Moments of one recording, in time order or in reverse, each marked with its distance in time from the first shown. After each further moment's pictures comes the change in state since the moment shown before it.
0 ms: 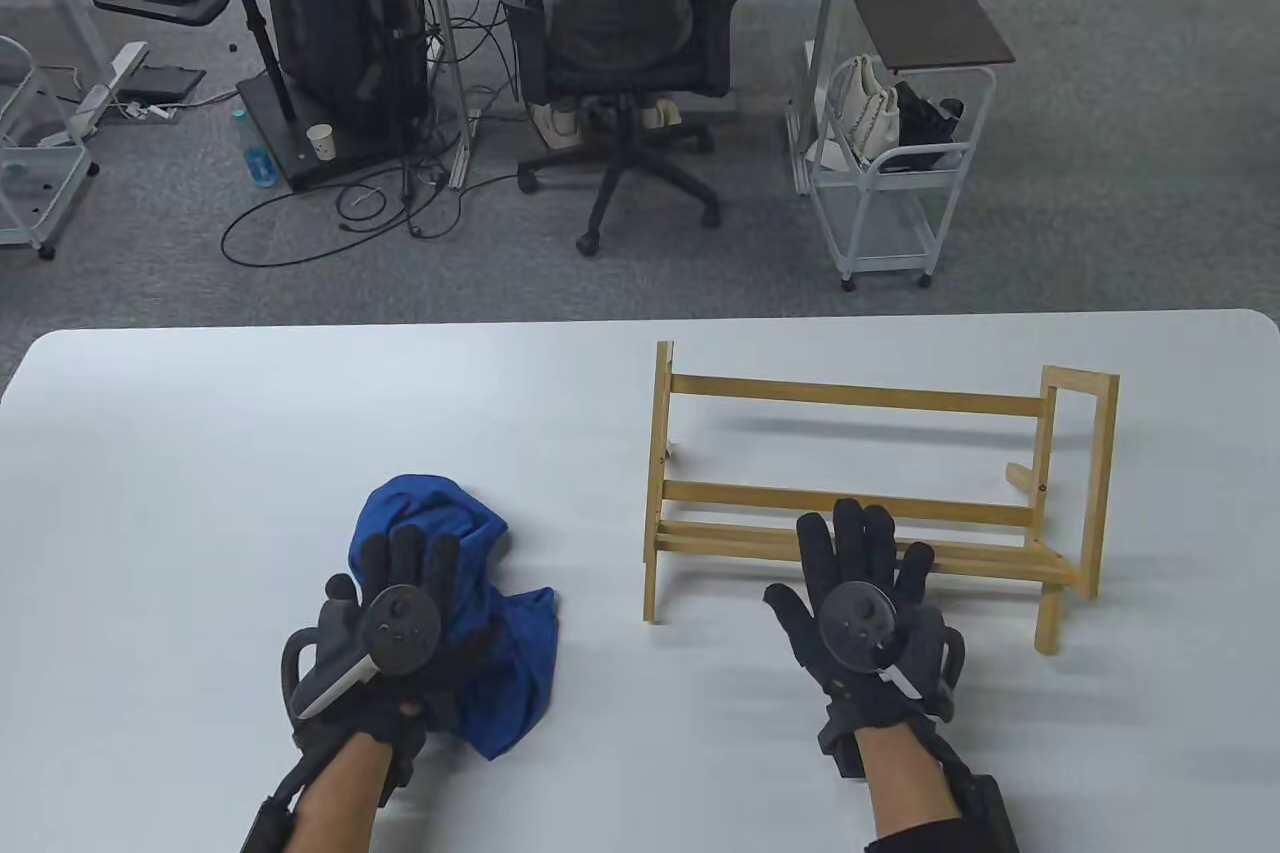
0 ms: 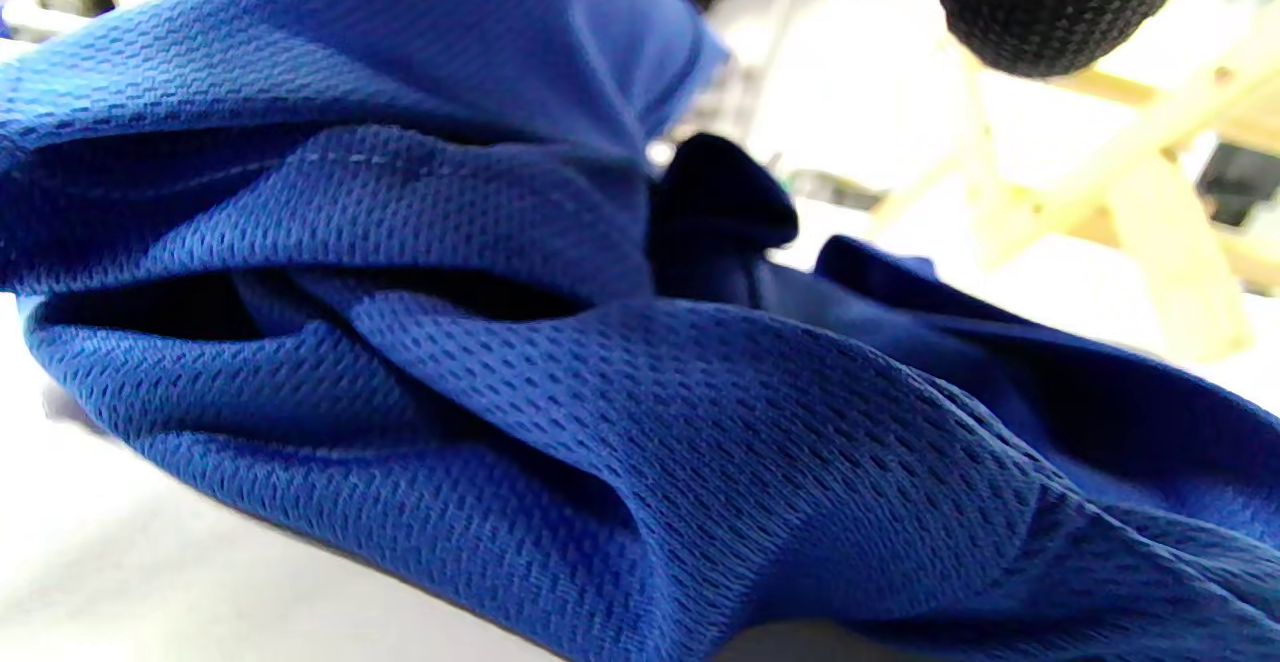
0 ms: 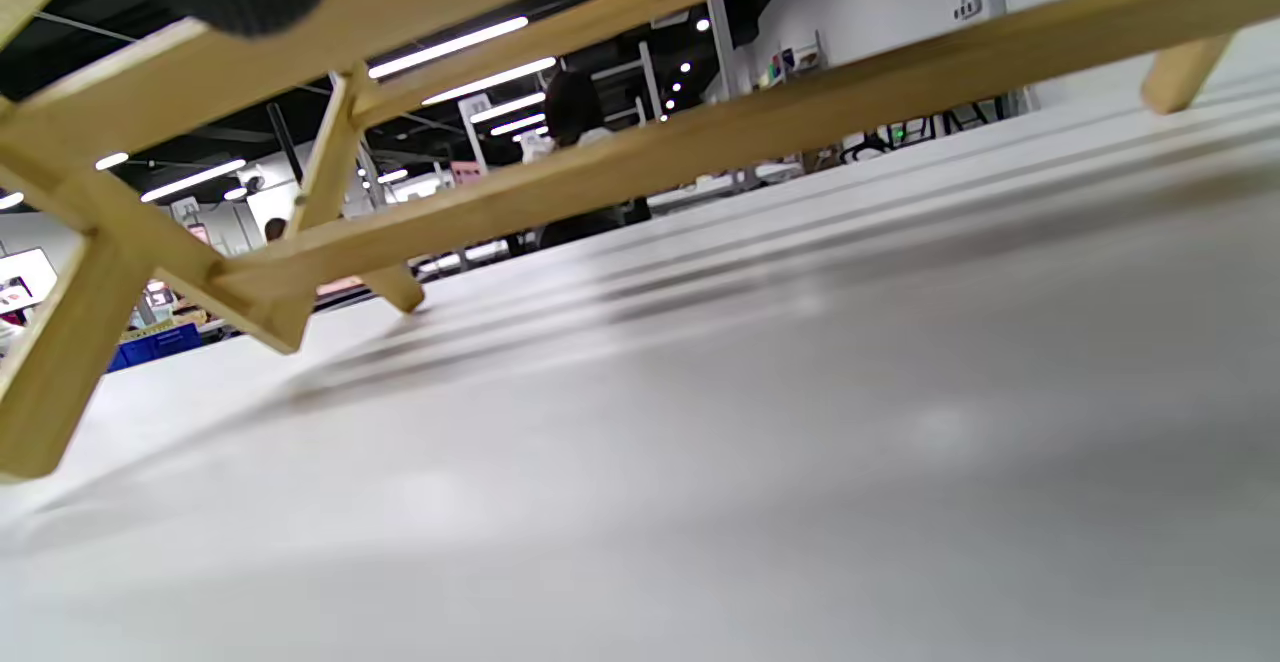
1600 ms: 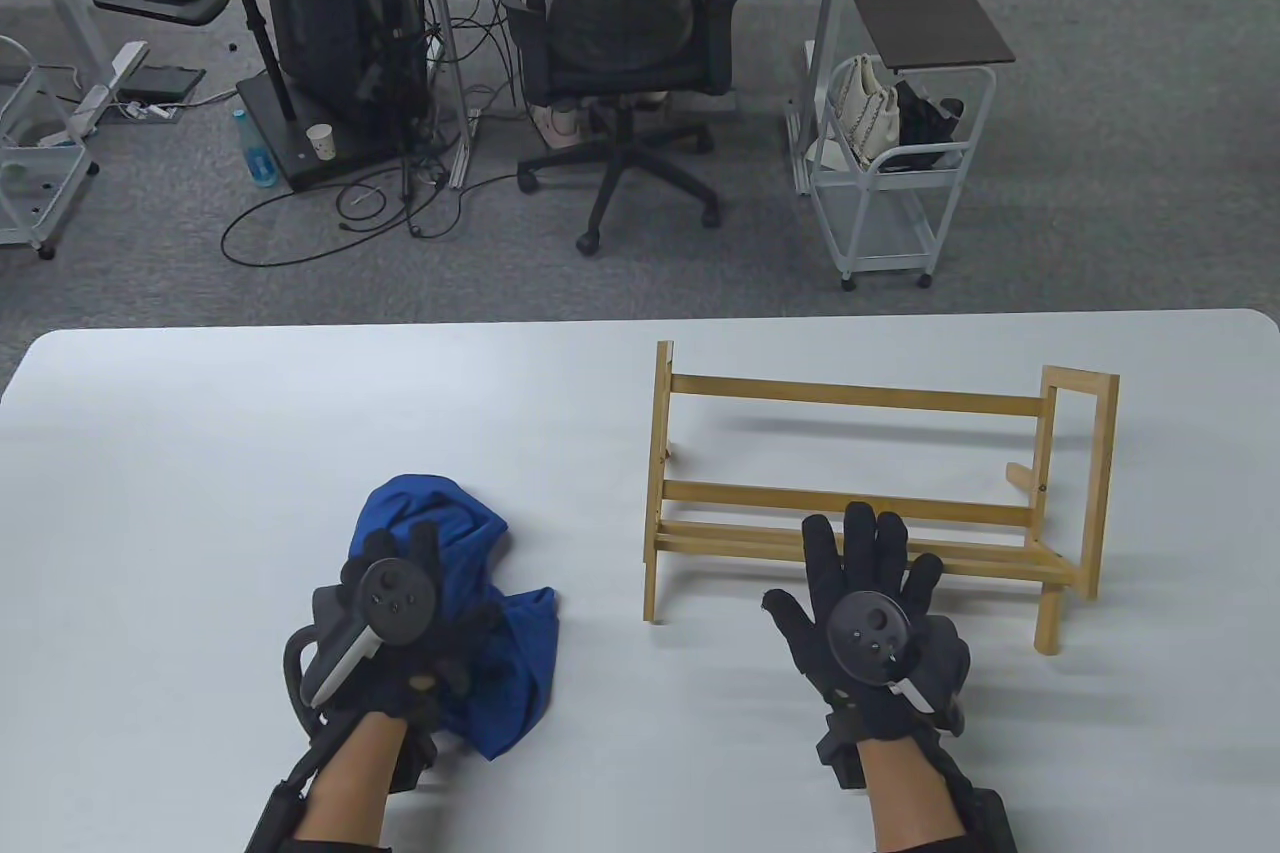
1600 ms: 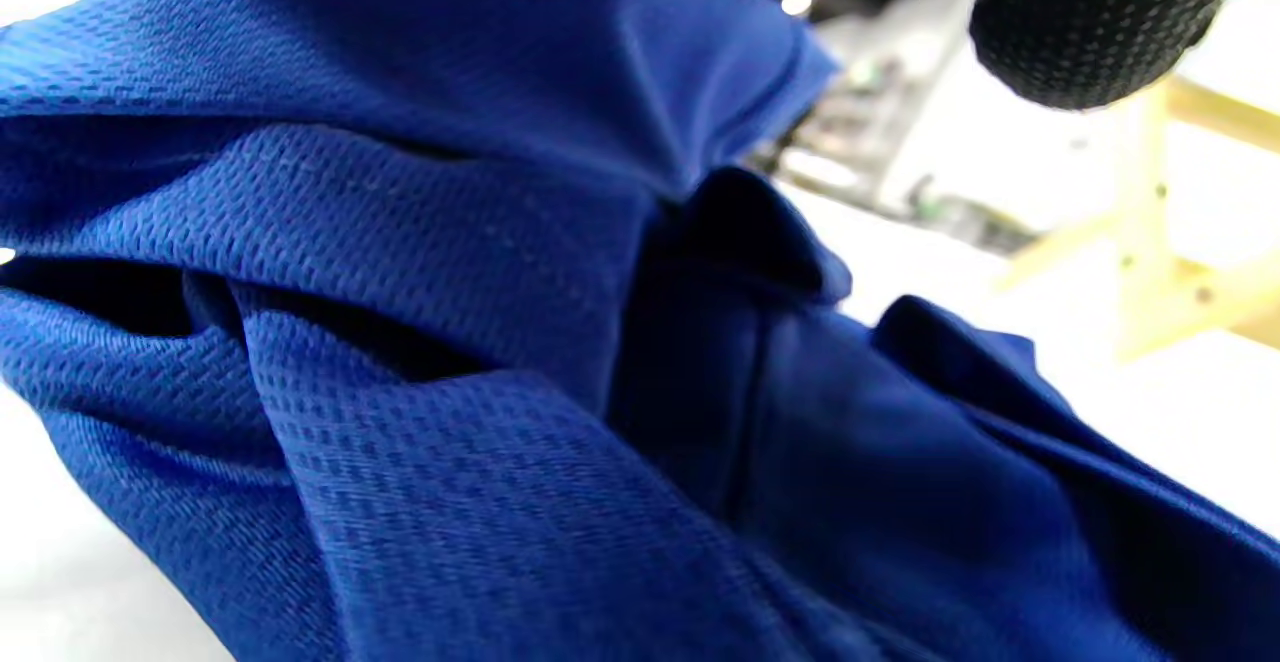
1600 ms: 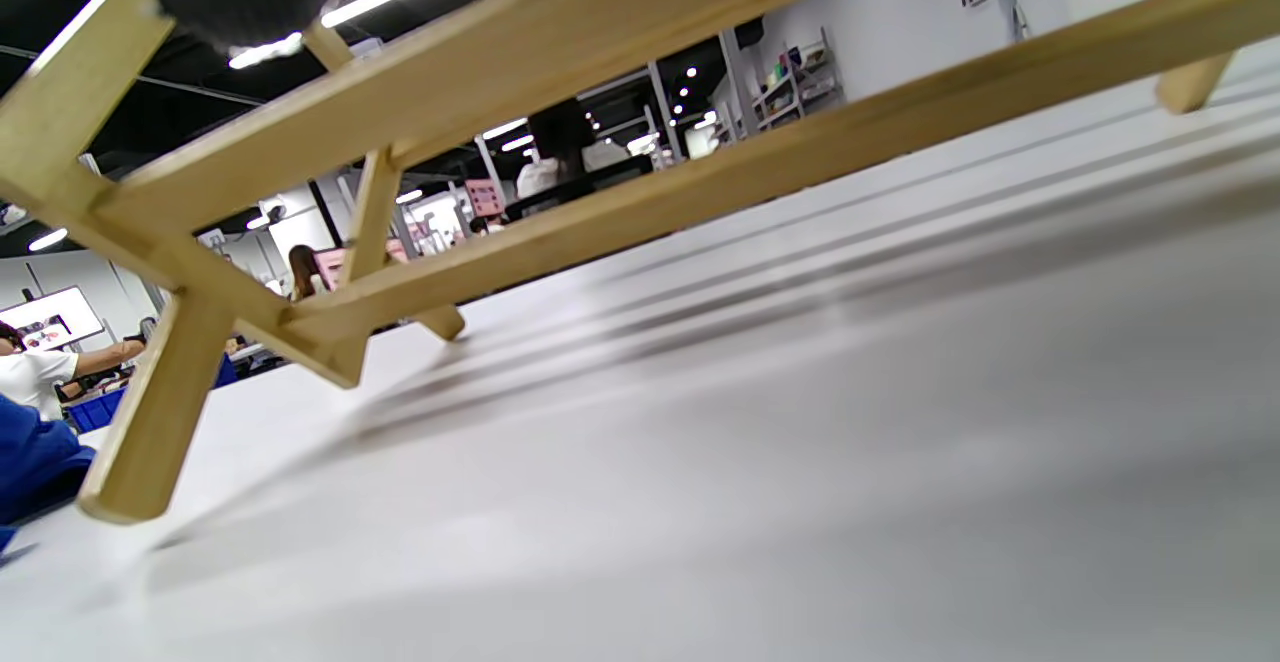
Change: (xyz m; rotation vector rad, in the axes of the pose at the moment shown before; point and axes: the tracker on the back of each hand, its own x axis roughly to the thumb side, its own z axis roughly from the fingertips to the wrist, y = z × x) left_hand -0.003 0.008 -0.012 -0.043 0.246 0.163; right_hand 0.000 -0.005 0.008 -0.013 -0.009 -0.052
